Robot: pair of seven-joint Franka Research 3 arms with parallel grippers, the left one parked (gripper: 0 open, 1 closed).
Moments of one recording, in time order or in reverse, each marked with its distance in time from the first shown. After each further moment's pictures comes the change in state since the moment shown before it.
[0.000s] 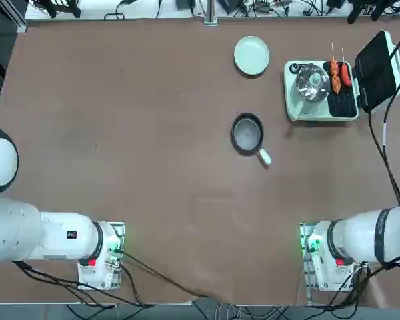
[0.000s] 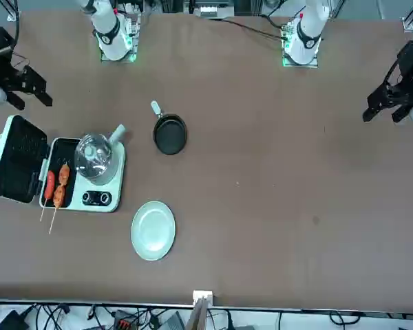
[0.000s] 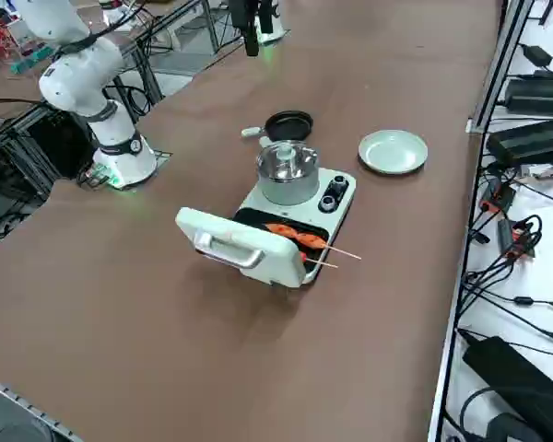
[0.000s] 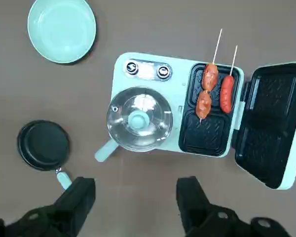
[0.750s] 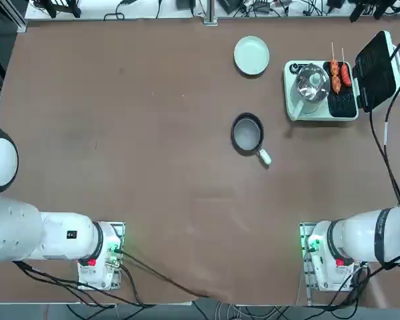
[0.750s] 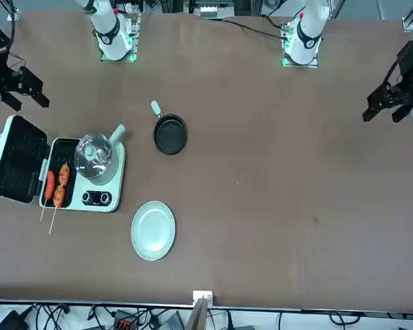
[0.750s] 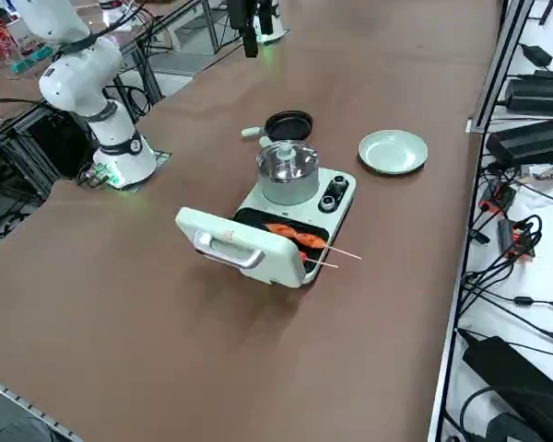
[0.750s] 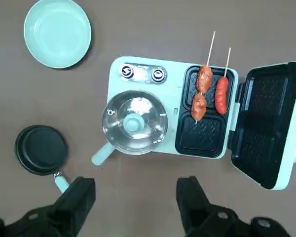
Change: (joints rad) arm 0.000 0.003 -0.025 0.006 0.000 0.012 -0.001
